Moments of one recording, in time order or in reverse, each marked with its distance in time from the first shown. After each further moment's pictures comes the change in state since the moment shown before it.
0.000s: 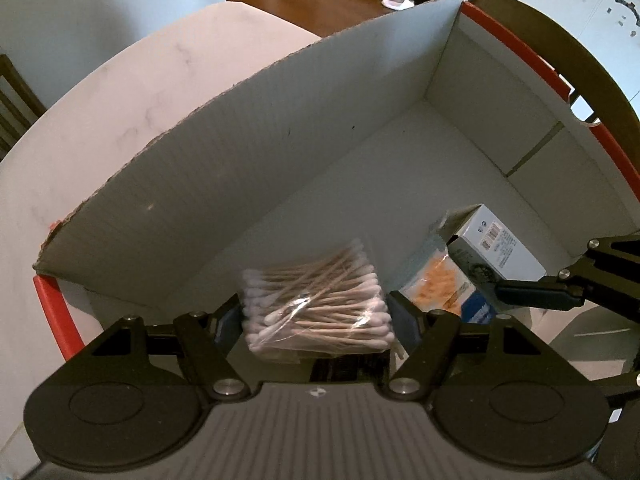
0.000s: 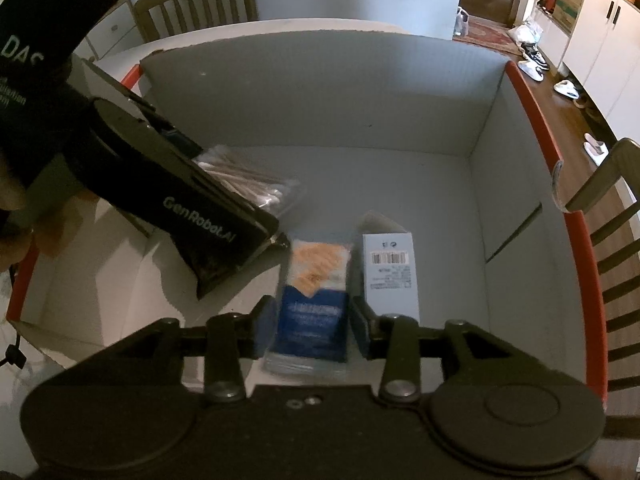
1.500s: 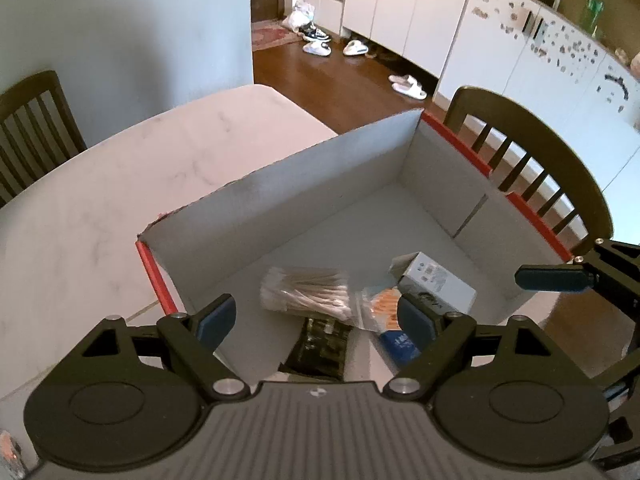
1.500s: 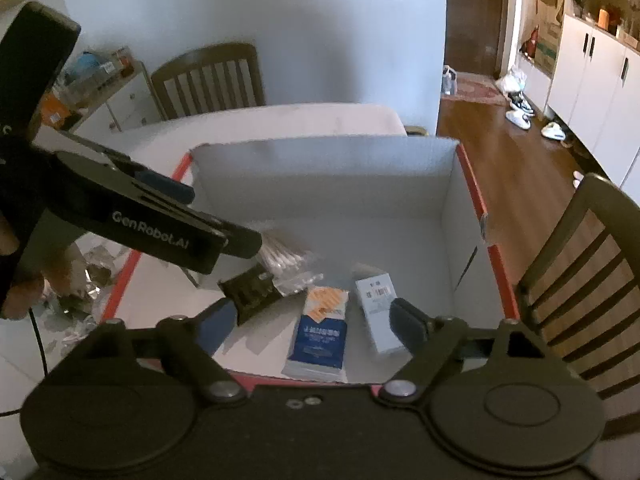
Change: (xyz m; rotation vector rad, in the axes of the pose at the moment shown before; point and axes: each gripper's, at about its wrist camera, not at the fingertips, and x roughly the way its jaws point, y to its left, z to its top) left arm -0.086 -0.007 -0.039 -0.117 -0.248 -0.013; right arm -0.087 0.005 -0.018 0.028 -0.237 0.018
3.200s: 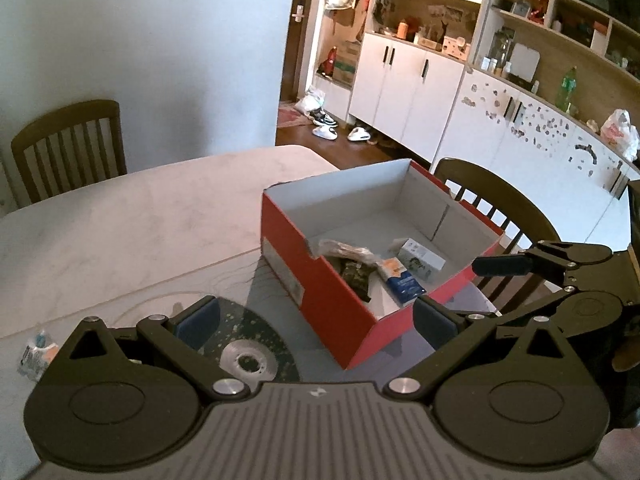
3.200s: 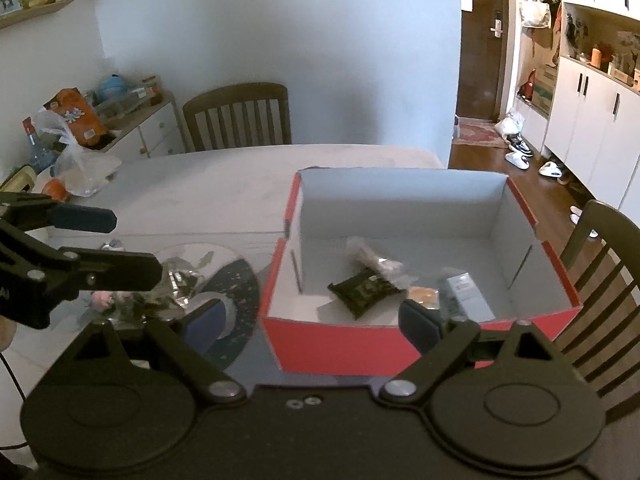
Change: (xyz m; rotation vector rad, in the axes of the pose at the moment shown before) left arm -0.160 0.060 -0.147 -0.083 -0.287 -0.022; right arm -0.040 0.122 -0.038 -0.012 -0.138 -0.027
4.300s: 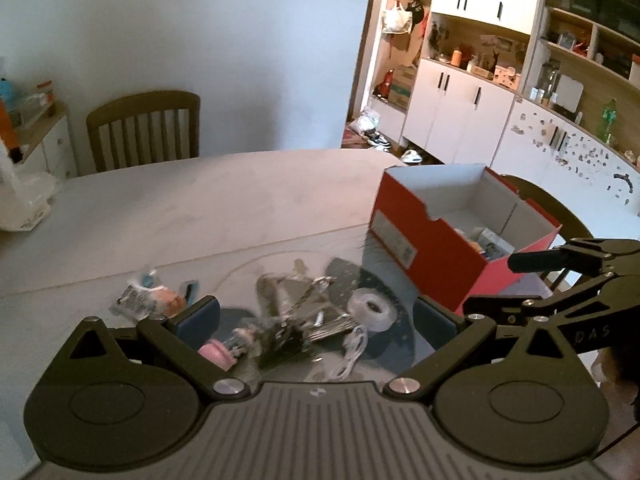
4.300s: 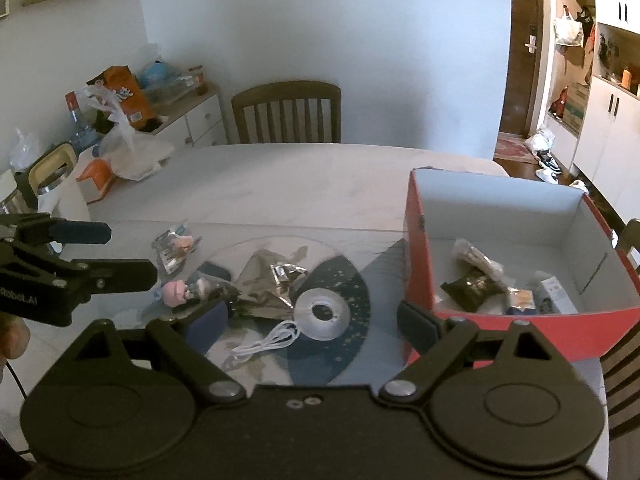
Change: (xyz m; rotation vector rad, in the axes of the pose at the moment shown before) left arm -0.066 0.101 -0.076 -0.089 -0.069 0.125; right arm 0.015 0.113 -0.012 -0.062 -0.013 0.045
